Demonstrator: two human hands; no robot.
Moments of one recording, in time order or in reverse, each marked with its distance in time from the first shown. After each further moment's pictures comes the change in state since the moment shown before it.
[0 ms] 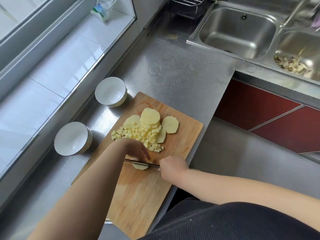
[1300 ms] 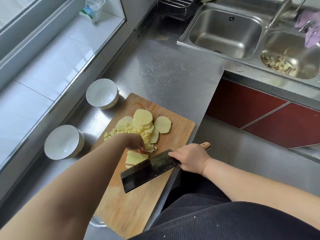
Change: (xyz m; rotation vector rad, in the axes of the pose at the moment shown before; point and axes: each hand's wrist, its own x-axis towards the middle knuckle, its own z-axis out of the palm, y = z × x) left_hand 0.039 0.001 -0.014 -0.013 0.115 0.009; right_hand -0.019 0.100 -0.003 -0.141 0.554 -0.465
